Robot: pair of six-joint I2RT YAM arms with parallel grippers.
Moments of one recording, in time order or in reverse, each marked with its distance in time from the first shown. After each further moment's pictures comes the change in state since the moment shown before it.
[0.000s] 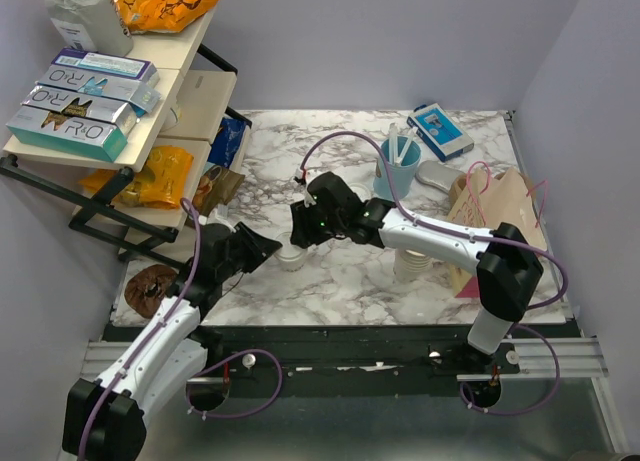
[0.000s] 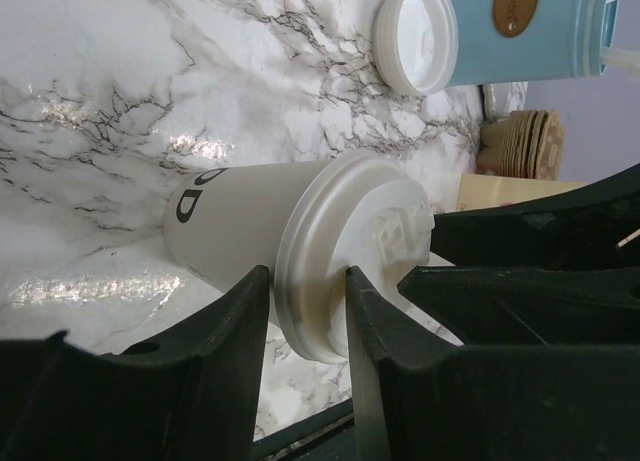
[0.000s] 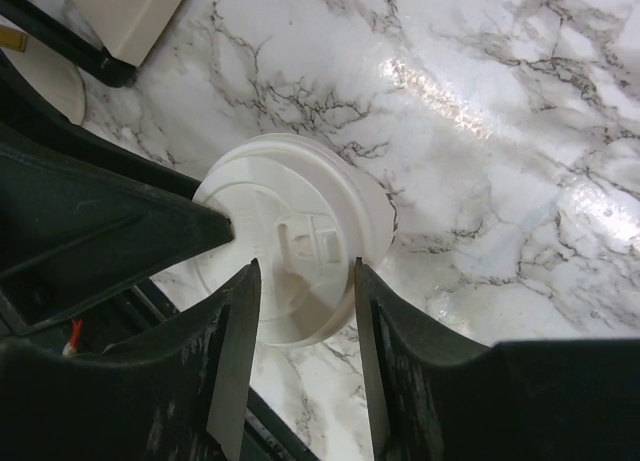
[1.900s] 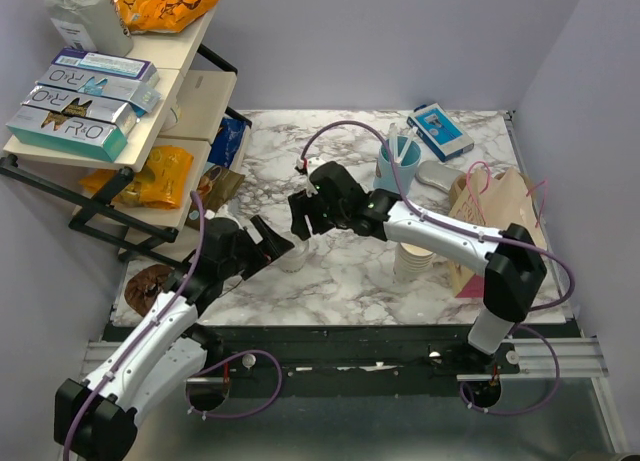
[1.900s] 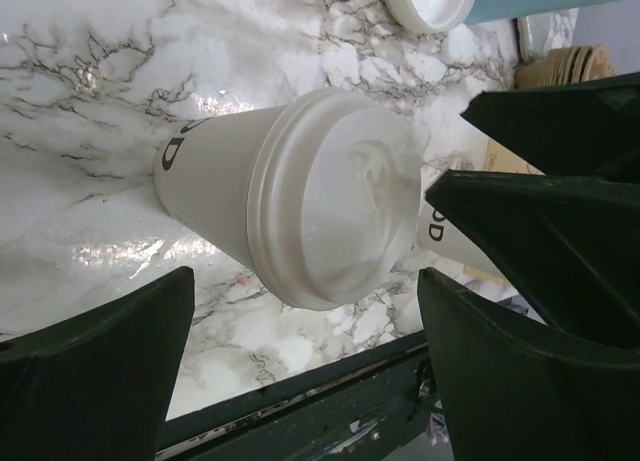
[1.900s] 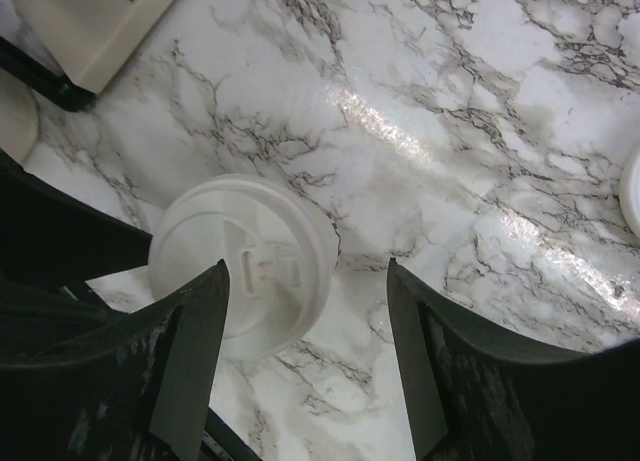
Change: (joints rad) left arm -0.091 -0.008 0.124 -0.206 -0.026 0.053; right arm -0.011 -0.008 0.066 -0.054 0.109 -0.133
